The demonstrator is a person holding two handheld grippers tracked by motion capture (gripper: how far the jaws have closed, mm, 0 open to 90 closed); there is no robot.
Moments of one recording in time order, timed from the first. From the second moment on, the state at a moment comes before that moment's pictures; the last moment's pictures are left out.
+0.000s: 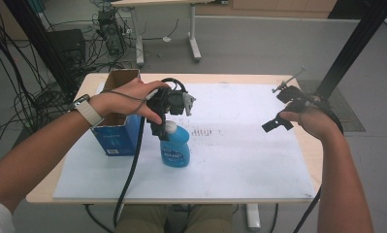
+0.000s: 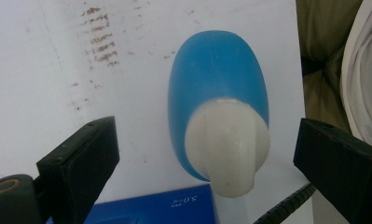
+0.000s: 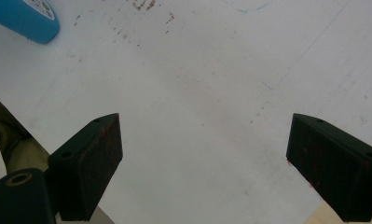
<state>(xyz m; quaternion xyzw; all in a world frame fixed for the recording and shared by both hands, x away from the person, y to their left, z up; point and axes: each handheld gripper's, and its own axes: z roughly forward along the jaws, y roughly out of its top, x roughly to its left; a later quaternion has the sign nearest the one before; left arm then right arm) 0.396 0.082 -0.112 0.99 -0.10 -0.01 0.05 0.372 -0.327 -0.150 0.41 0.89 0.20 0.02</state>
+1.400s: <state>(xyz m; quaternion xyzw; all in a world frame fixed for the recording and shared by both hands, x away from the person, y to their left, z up) 0.391 0.077 -0.126 0.99 -0.10 -0.01 0.05 0.372 -0.327 -0.154 0.41 0.89 0.20 0.02</state>
